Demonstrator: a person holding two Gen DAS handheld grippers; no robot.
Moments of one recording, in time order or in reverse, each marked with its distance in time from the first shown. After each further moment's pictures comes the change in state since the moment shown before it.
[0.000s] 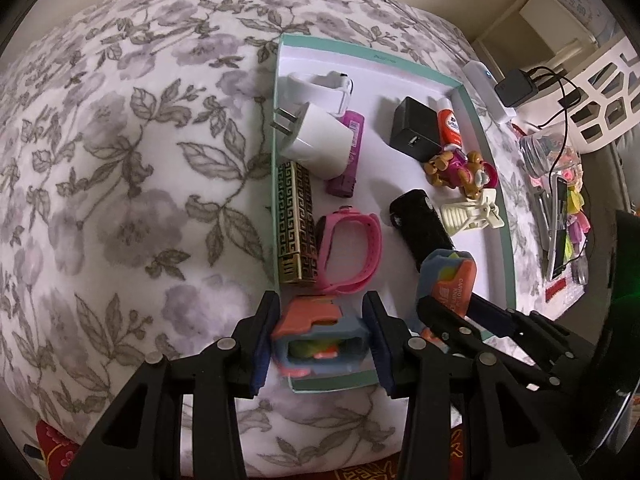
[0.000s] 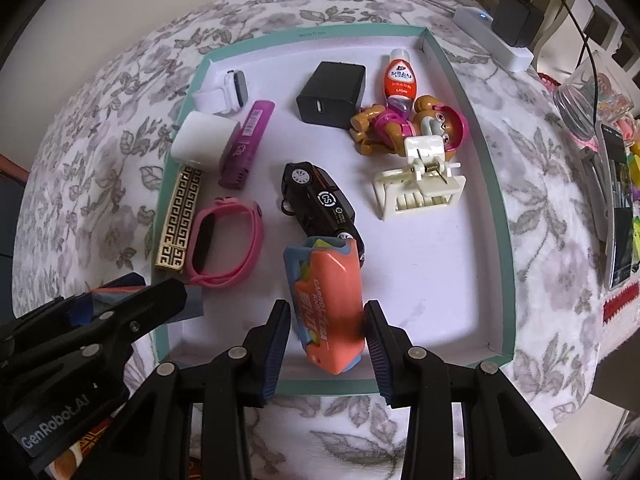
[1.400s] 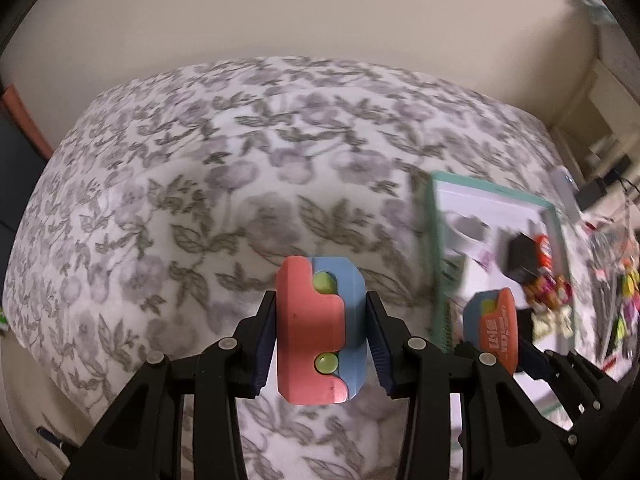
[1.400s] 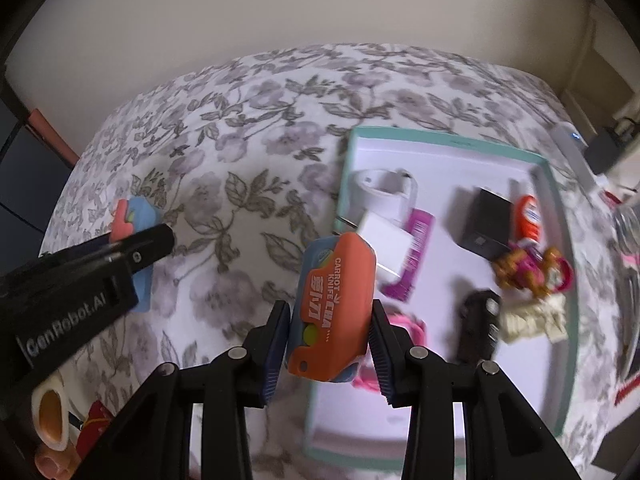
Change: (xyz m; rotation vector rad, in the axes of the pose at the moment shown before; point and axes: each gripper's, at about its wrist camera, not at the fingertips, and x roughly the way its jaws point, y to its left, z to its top) left arm -0.077 0.078 0.045 -0.088 -0.248 0.260; right arm -0.027 0.102 0.036 -0.176 -0.174 0.080
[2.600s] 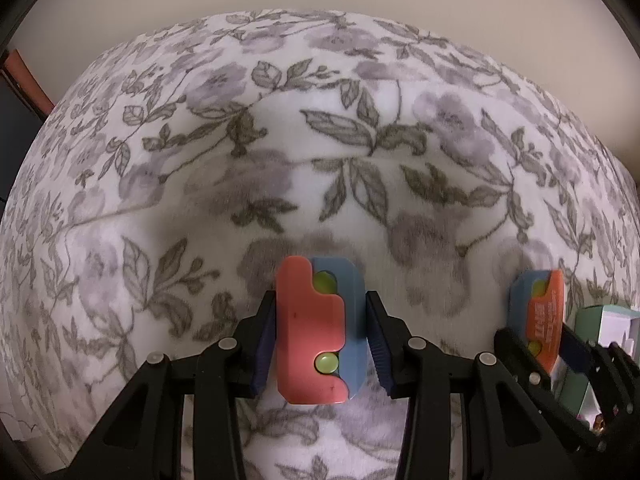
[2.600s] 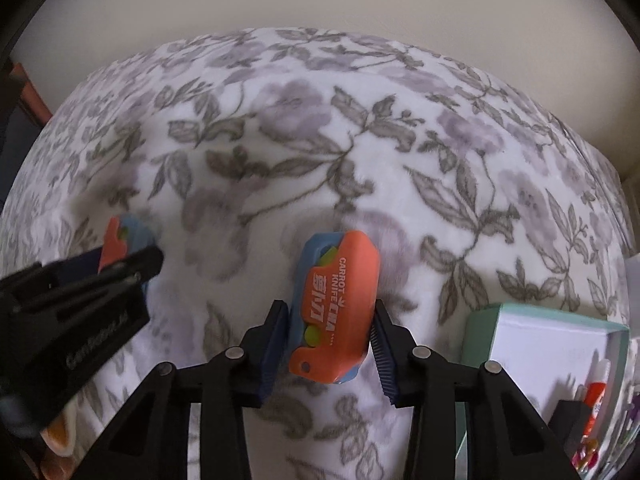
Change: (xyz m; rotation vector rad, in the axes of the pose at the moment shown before) left arm 0.161 0.101 0.117 -0.144 0.121 0.094; right arm 0.150 0.086 0.133 -0.172 0.059 -0.095
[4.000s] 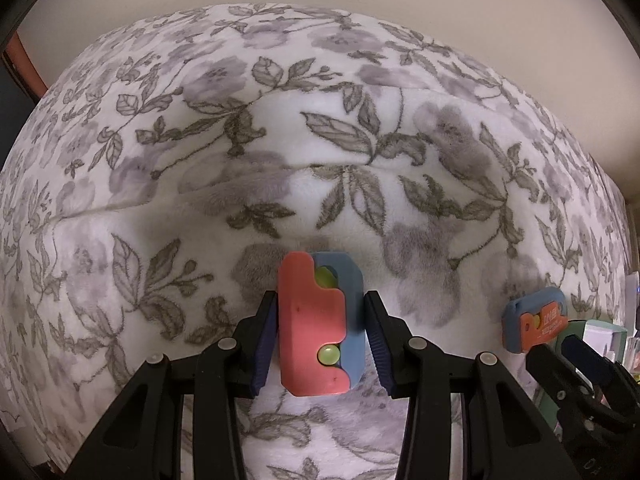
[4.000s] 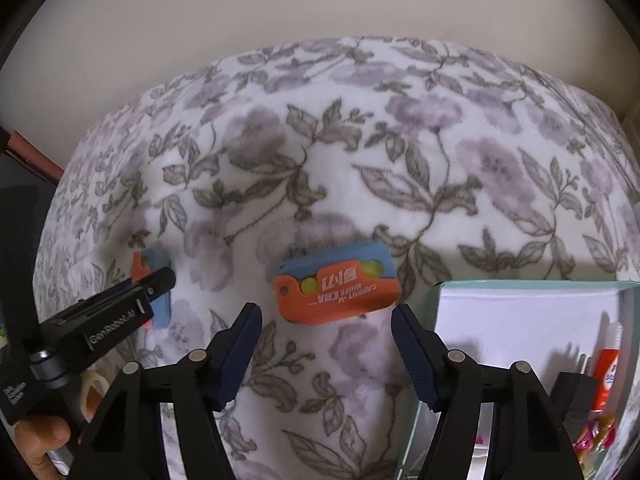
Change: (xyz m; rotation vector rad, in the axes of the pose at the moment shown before) left arm 0.000 0.009 0.009 -0.050 0.017 -0.063; right arm -0.018 -0.049 0.002 0.190 0.029 0.136
